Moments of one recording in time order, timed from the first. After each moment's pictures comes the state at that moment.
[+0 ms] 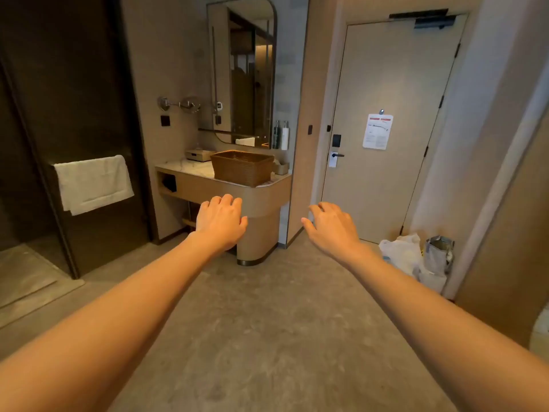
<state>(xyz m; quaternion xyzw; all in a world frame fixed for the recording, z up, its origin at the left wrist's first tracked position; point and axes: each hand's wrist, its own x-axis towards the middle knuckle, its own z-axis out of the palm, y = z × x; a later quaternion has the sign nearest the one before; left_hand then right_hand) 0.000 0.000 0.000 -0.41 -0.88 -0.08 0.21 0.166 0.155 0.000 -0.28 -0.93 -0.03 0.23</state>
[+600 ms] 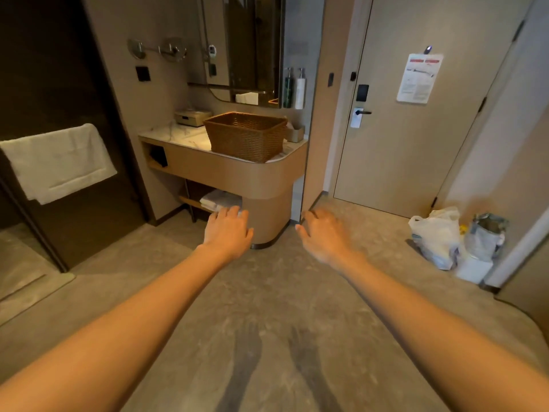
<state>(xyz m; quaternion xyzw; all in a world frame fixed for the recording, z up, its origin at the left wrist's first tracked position) -0.286 0.203 -0.093 -0.44 -0.89 -0.02 0.09 -0.132 0.344 -0.089 -0.28 -0.95 0.04 0.14</state>
